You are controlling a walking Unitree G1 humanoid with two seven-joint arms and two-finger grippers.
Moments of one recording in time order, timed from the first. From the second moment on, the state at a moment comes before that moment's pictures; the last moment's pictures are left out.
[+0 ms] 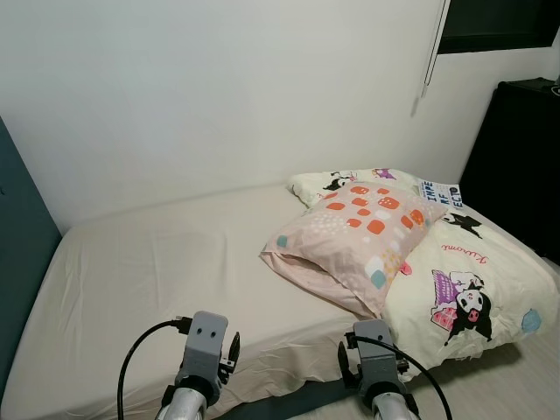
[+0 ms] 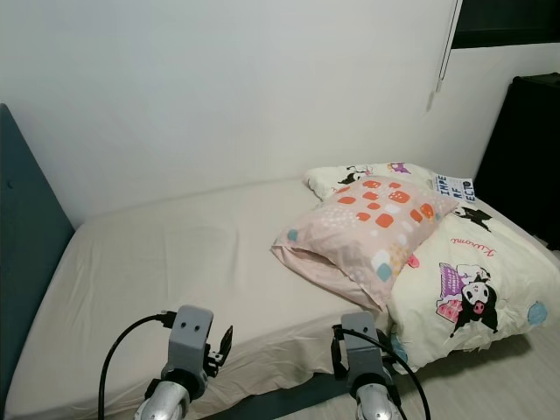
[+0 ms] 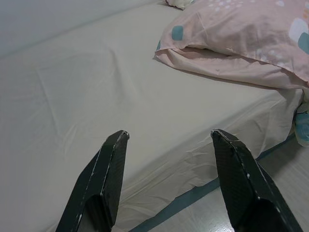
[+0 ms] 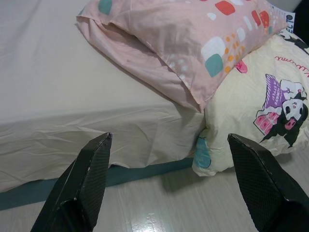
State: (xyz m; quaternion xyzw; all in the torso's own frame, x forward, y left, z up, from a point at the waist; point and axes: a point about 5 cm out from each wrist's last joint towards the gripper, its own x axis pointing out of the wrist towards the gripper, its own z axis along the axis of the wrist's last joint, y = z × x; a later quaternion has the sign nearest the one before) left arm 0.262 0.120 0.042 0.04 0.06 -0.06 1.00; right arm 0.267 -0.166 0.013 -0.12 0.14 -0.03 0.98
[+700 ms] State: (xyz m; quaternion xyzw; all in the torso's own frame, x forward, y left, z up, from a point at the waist) left arm 0.262 0.120 0.042 0.04 0.06 -0.06 1.00; right arm 0.266 -0.170 0.013 -0.12 0.15 -0.03 0.98
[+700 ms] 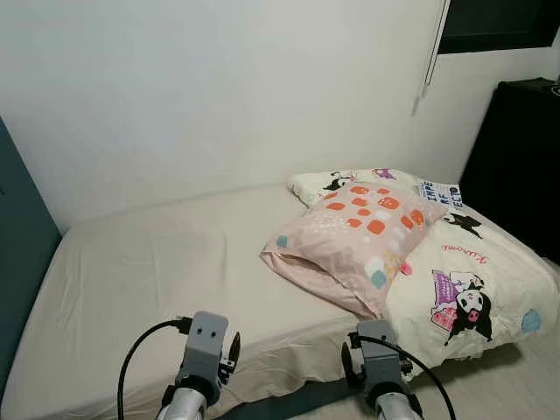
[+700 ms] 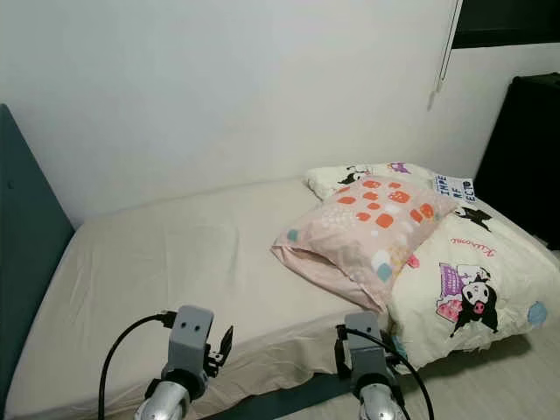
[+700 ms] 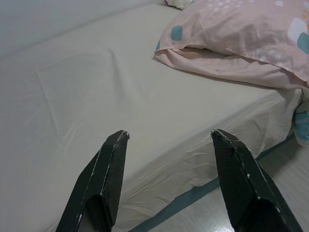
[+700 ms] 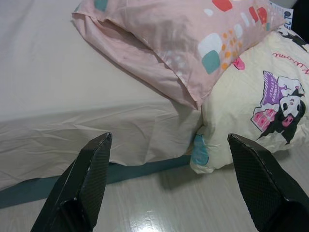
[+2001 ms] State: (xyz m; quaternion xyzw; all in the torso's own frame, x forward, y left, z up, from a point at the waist) left arm 0.262 0.120 0.042 0.04 0.06 -0.06 1.00; right arm 0.266 -0.171 0.012 -0.12 0.15 -0.03 0.98
